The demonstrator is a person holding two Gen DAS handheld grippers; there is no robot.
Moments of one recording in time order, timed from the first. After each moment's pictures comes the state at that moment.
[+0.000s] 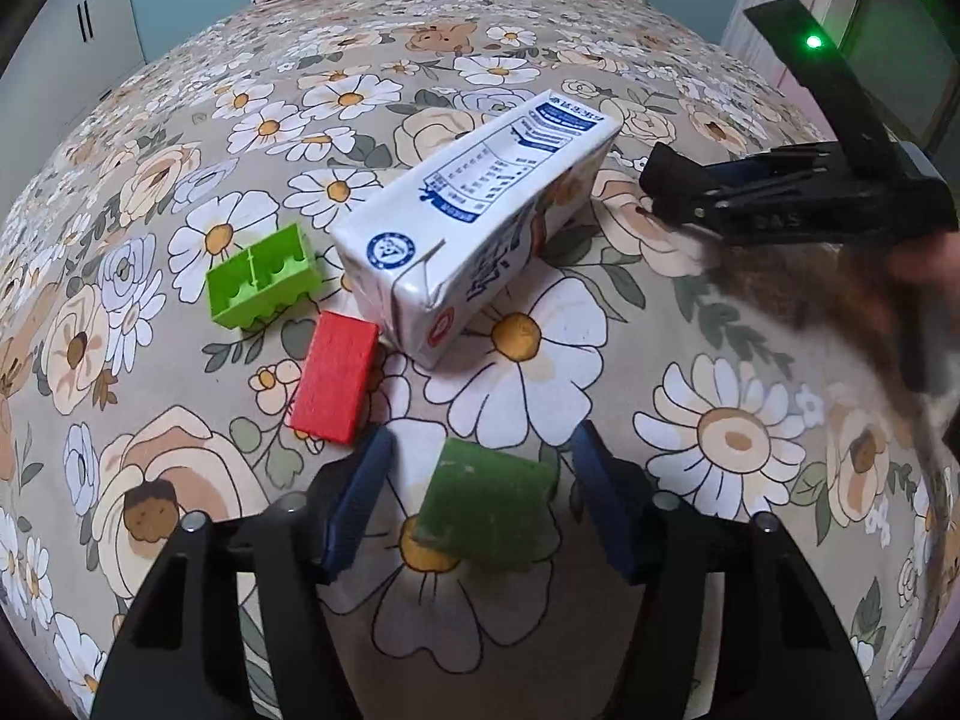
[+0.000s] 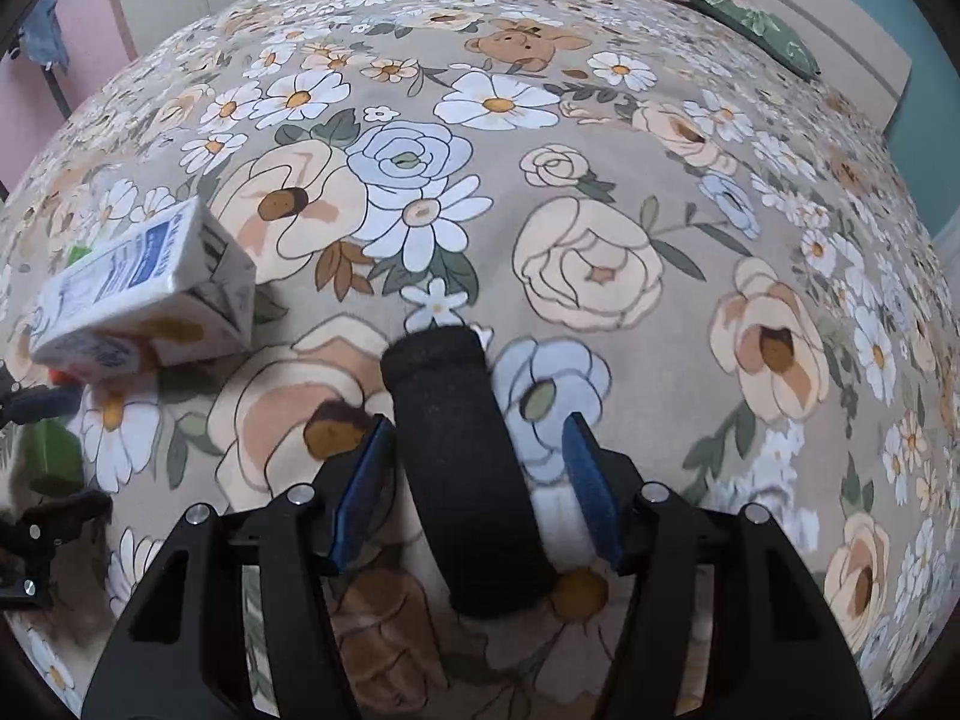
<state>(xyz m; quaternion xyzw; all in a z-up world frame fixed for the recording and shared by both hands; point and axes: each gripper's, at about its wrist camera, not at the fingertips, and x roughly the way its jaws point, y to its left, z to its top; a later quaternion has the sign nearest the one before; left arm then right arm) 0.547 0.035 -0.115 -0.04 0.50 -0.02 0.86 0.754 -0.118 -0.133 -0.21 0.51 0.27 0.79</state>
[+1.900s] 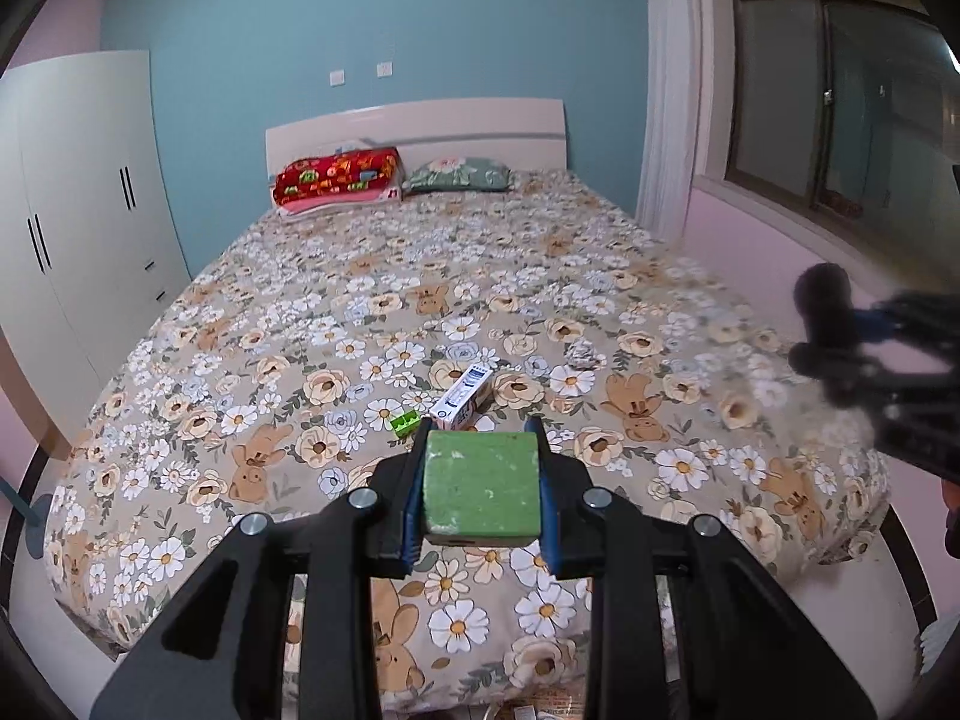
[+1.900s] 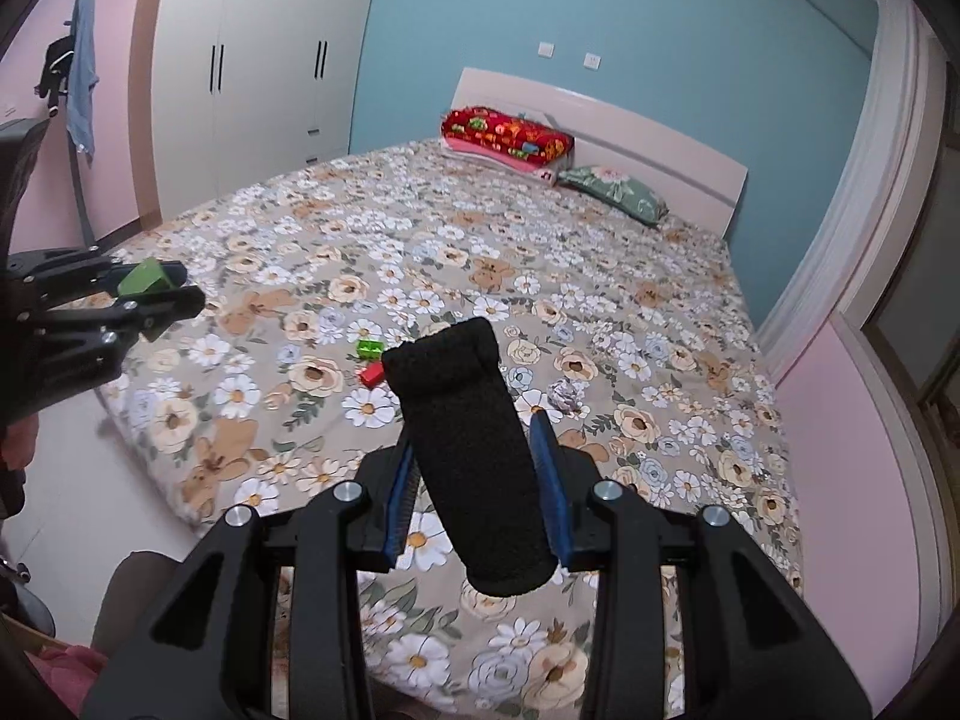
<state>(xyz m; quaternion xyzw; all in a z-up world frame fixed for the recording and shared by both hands) 0.257 0.021 0.197 0.03 0.31 -0.04 0.95 0.298 -0.183 0.221 -0.18 0.31 0.20 0.91</state>
